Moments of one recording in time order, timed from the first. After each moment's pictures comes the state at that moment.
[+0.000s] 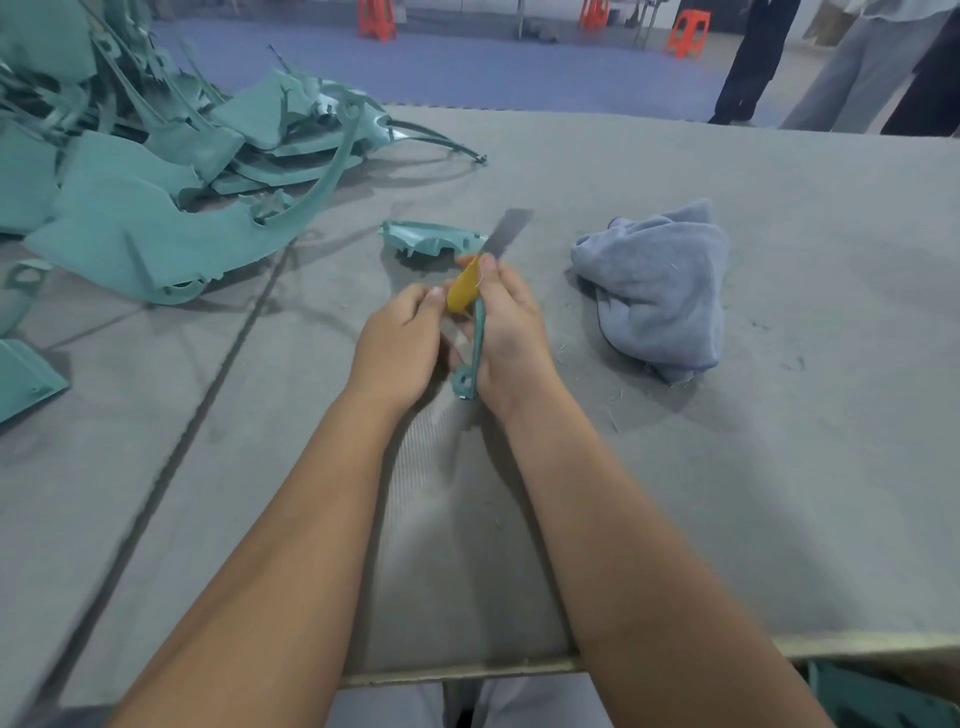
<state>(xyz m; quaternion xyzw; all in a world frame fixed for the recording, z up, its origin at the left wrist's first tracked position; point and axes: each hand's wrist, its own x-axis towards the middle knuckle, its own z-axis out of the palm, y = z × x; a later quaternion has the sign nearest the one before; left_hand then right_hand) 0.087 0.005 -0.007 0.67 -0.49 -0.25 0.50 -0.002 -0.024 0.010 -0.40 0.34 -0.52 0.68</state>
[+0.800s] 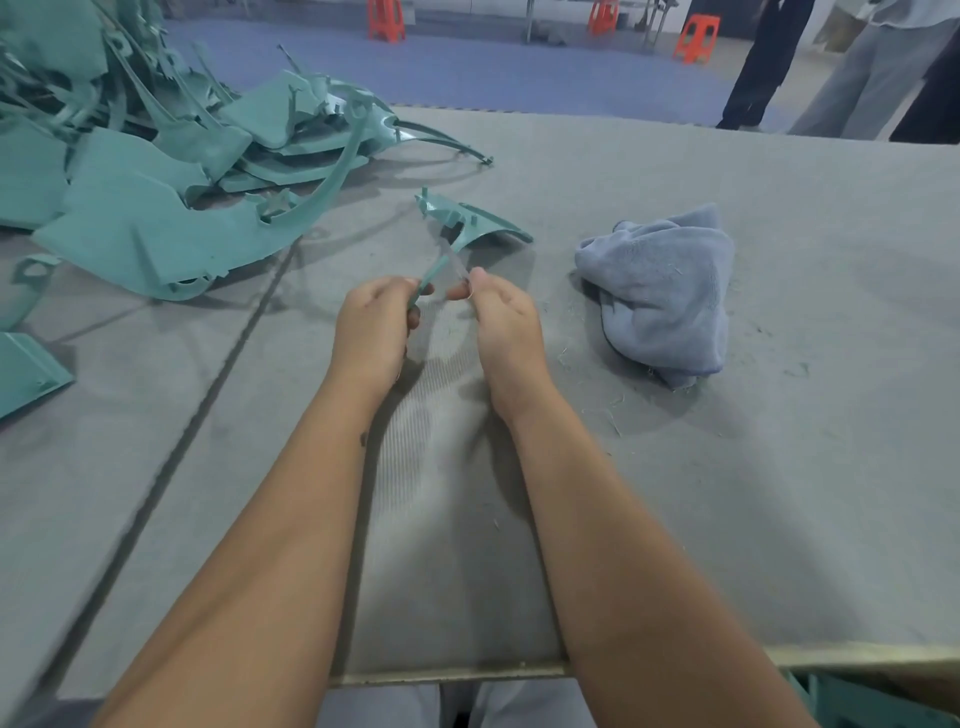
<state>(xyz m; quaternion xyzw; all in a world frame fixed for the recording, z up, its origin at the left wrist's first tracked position) 0.103 -0.003 0.000 0.65 -0.35 -0.31 0.60 -0.009 -0.029 0.002 -0.57 0.43 -0.49 0.50</state>
